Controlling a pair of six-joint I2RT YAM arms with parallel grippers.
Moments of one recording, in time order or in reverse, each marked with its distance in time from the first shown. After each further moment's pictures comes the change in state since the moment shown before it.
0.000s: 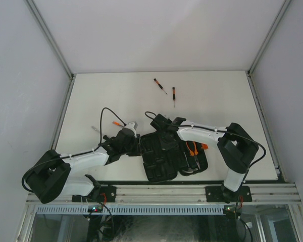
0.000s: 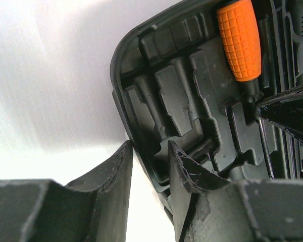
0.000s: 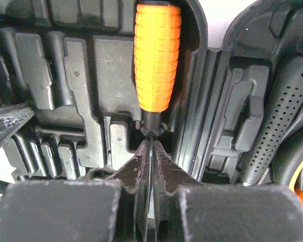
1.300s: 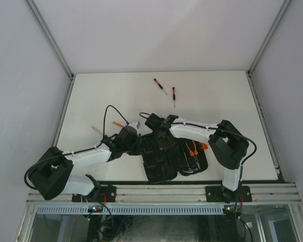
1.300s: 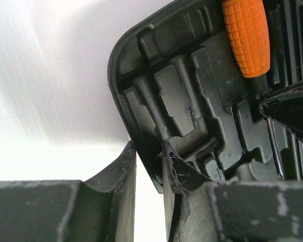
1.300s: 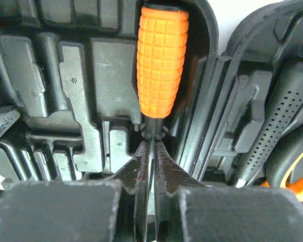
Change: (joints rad) left arm -0.005 0.047 0.068 -0.080 0.009 0.050; right arm 0.031 0.144 0.114 -0.121 0.018 -0.022
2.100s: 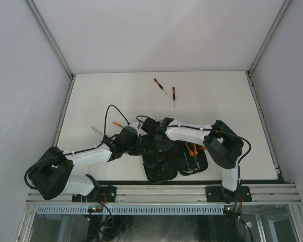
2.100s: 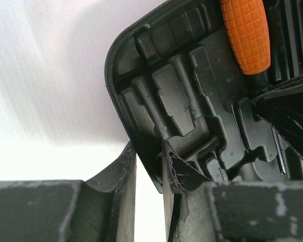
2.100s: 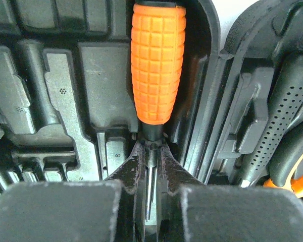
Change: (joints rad) left arm -0.011 0.004 0.002 0.002 -0.009 0.026; right arm 0.045 0.061 0.010 -0.009 0.085 0.061
